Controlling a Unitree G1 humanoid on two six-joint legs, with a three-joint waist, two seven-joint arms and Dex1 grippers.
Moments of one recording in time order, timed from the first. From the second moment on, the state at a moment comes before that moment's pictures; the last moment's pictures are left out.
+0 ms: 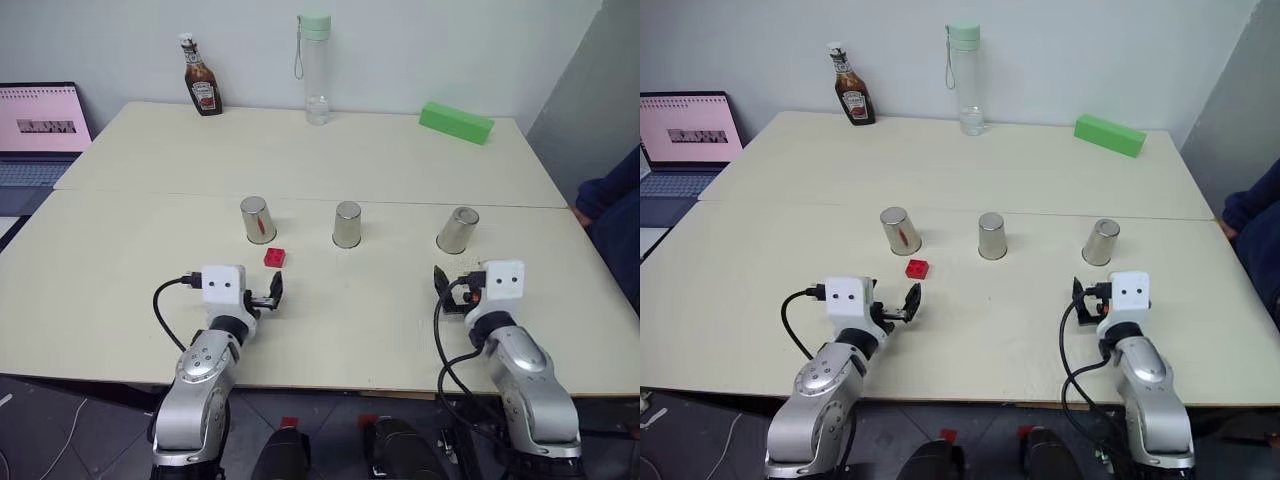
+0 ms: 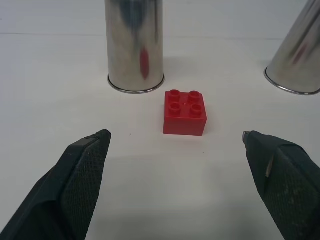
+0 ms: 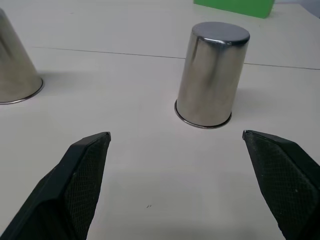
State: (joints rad) left arm 0.02 0.16 0.08 -0.44 -0.18 0.53 -0.11; right arm 0.02 -0.17 -0.09 -0.45 0.12 0.50 0.14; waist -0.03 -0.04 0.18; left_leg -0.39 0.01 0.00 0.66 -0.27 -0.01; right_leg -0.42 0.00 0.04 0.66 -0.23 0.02
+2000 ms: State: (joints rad) left arm 0.06 0.12 0.08 -0.47 -0.18 0.54 -0.08; right arm 0.12 -0.18 -0.10 -0.51 0.14 0.48 0.13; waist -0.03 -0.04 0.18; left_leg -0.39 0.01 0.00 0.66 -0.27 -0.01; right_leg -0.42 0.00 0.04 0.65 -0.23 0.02
